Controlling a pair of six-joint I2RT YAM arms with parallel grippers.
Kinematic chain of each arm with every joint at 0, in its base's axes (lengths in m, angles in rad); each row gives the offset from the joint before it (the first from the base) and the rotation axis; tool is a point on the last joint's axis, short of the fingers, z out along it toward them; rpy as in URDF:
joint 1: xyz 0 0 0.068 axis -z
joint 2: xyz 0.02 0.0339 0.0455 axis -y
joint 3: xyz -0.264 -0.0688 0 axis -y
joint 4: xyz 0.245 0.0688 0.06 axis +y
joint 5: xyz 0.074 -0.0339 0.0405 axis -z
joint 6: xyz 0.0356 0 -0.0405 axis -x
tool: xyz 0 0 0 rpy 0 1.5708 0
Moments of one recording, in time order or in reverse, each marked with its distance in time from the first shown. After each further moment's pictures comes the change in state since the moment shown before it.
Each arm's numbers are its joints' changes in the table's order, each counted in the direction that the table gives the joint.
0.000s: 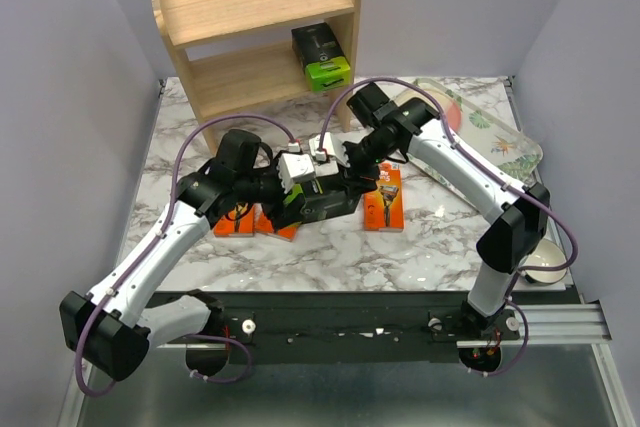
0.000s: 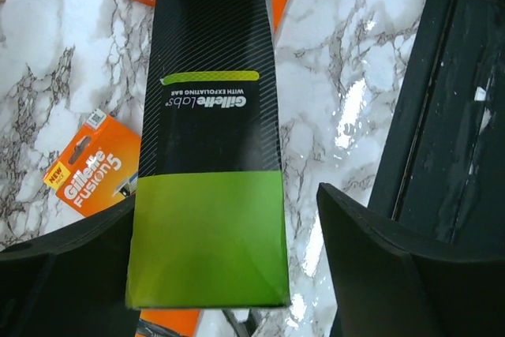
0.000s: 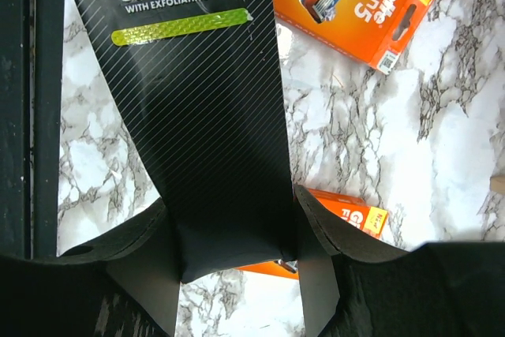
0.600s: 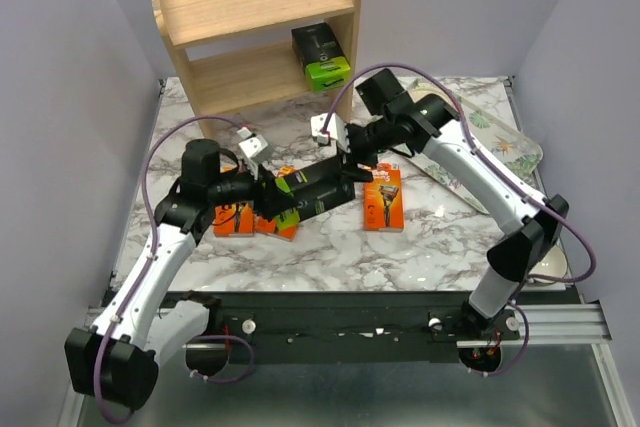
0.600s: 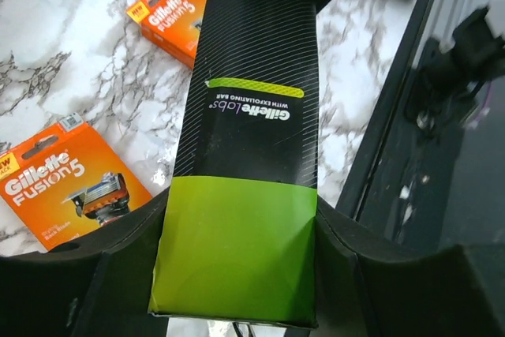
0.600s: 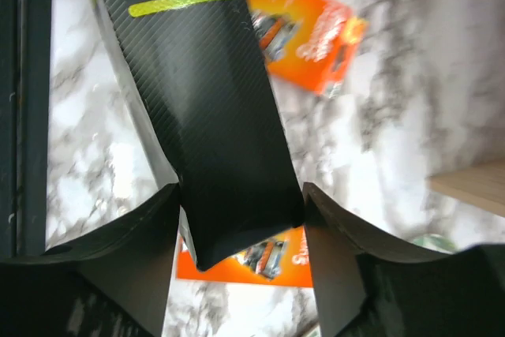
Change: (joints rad) left arm -0.206 0.116 -0.205 -0.324 0.208 0.375; right arm -0.006 0.048 0.063 -0.043 0.005 -0.080
